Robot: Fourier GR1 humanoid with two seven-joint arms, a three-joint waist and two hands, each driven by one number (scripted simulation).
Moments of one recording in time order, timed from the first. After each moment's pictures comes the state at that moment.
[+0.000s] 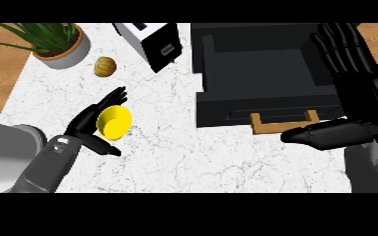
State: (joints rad) left arm -0.58 0.32 -0.06 -0.27 -0.12 -0.54 -0.90; right arm -0.31 -0.21 -0.10 -1.85 -0.14 0.17 0.12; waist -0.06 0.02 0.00
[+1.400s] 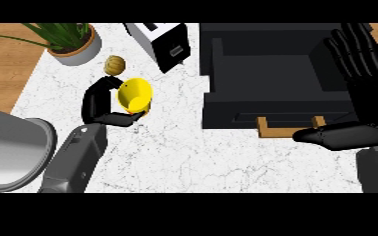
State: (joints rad) left arm -0.61 0.15 0.22 -0.43 0.14 -0.14 -1.03; right arm -0.27 -0.24 -0.15 -1.84 -0.15 0.19 0.11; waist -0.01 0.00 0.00
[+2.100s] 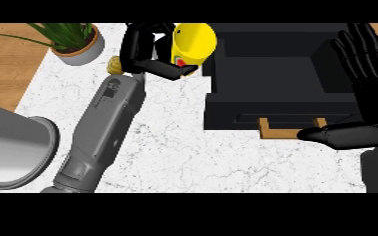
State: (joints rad) left arm -0.86 0.02 0.06 -0.82 0.15 0.04 -0.58; right arm -0.25 -0.24 -0.17 -1.84 -0.14 0.19 0.10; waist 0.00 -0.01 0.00
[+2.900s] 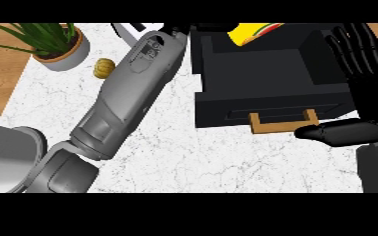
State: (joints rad) left arm -1.29 0.00 -0.10 -0.51 0.22 0.33 -0.28; right arm -0.28 -0.24 -0.16 -1.81 -0.14 0.21 0.06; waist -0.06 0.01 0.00
